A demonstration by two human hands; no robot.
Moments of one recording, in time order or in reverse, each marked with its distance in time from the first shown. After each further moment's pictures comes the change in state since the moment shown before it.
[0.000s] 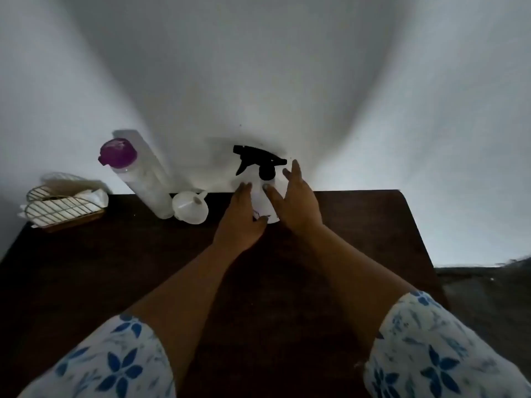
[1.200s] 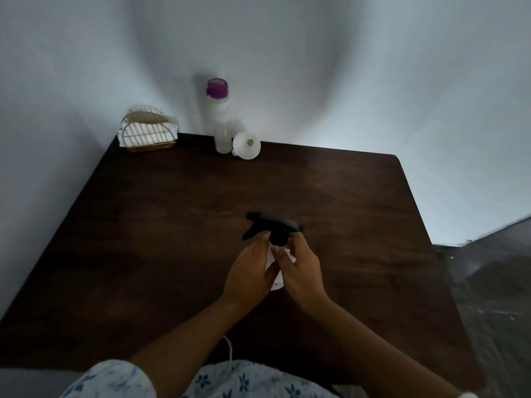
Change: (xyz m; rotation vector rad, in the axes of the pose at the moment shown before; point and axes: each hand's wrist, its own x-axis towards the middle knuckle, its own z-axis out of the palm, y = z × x) left_hand -0.322 -0.041 -0.052 -0.103 0.025 0.158; right_hand -0.331 -0.091 0.082 0.272 -0.043 0.133
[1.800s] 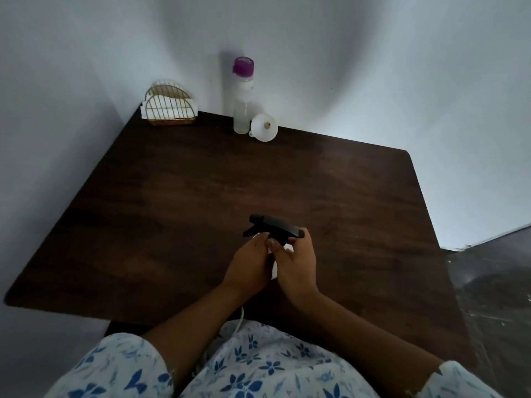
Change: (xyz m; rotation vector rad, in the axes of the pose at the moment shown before) left_hand -0.052 -0.017 -0.006 0.034 -0.016 -0.071; right_hand -0.044 0.016 0.044 0.040 0.122 -0.035
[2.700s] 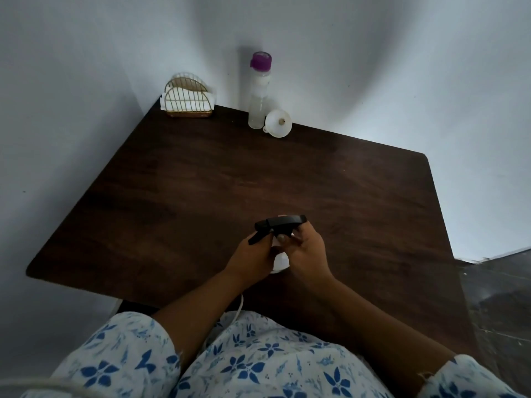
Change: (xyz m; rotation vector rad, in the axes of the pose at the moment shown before) left_hand -0.002 -0.006 -0.006 0.029 -0.096 -0.059; right_hand 0.011 -0.001 -0.016 0.056 -0.229 -0.077
